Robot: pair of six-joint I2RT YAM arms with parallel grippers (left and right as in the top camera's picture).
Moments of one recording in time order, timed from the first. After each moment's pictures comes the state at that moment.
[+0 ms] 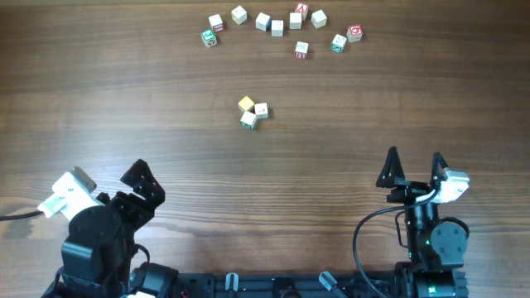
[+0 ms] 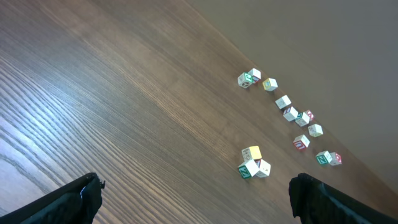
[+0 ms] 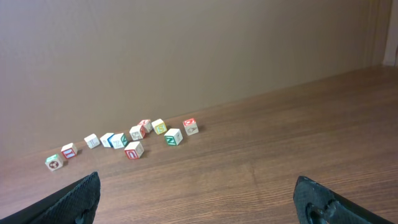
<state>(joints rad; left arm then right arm) -0.28 0.48 0.96 -1.07 -0.40 -0.85 0.02 0.01 0.01 0.01 0.06 0.26</state>
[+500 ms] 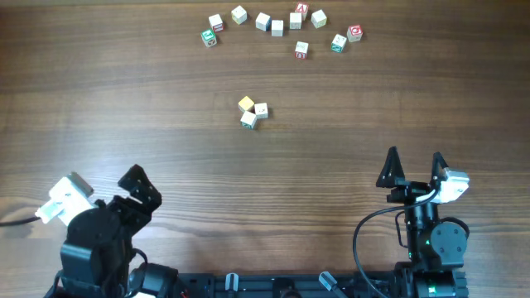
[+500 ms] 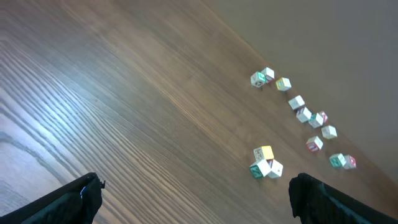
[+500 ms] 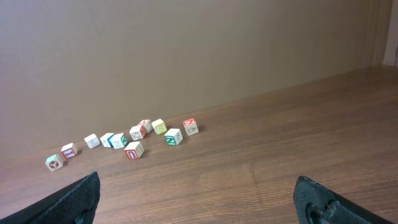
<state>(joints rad) -0.24 0.46 0.96 -1.11 -0.40 -0.85 0.02 0.01 0.01 0.01 0.06 0.26</state>
